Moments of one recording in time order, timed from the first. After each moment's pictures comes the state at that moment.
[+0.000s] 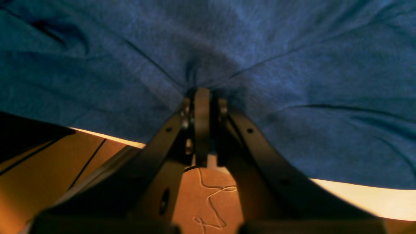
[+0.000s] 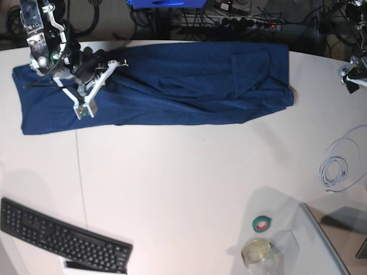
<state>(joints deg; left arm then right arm) 20.2 -22.8 -38.9 83.8 -14.7 0.1 46.6 -20.0 14.6 -10.0 102.4 20.4 -0.7 -56.2</state>
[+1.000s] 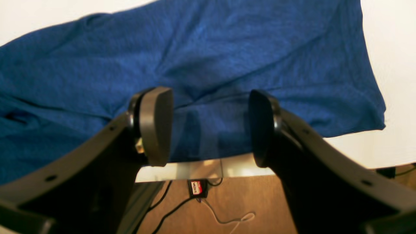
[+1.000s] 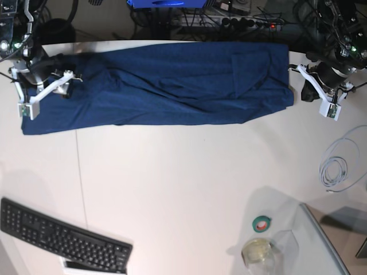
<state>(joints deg) 20.1 -11.4 -34.8 99.5 -15.2 -41.6 47.3 -27.6 10.1 11.6 110.2 20.5 -0.7 -51.3</state>
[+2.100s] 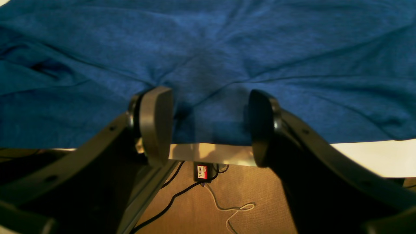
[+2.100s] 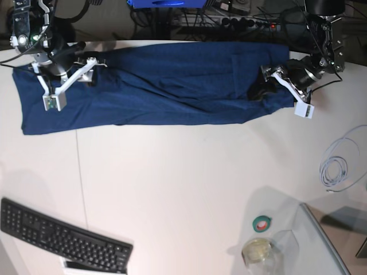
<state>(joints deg) 13.2 -19.1 -15.8 64.5 -31.2 -42.3 28.3 -29.3 10.4 2.7 110.2 20.0 -0.7 -51.0</state>
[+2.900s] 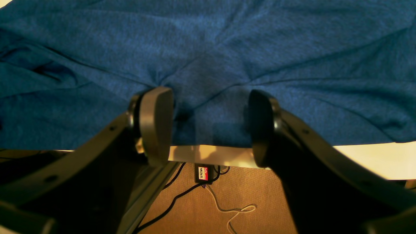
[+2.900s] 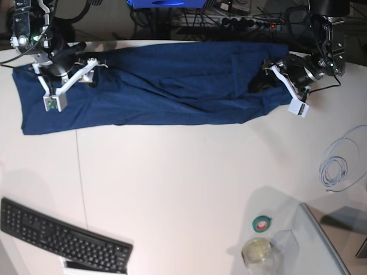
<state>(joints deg) 13.3 -22.1 -10.1 64.6 -25.9 -43.1 26.2 -29.1 10.3 2.7 110.2 20.3 -0.7 -50.9</state>
